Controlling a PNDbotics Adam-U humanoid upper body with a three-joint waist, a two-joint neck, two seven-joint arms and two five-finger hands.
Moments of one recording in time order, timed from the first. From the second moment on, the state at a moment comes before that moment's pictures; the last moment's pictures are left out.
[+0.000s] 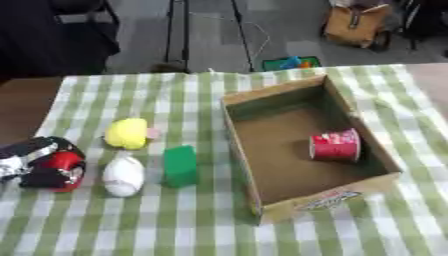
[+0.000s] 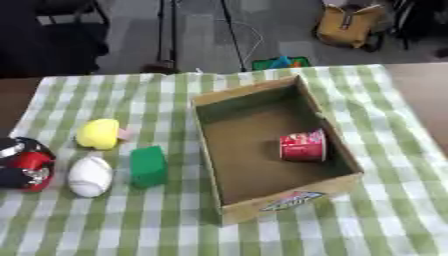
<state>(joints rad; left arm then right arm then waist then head) -0.43 0.85 -0.13 -1.43 -0.47 0.14 -0.46 -0.47 -0.24 -0.24 -1.98 0.44 -0.25 -0.83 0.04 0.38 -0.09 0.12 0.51</state>
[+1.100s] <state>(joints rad) -0.44 0.85 -0.13 -1.48 -0.47 0.18 -0.39 -0.47 -0.24 -0.24 -1.98 0.43 -0.25 -0.83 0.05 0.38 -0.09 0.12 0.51</state>
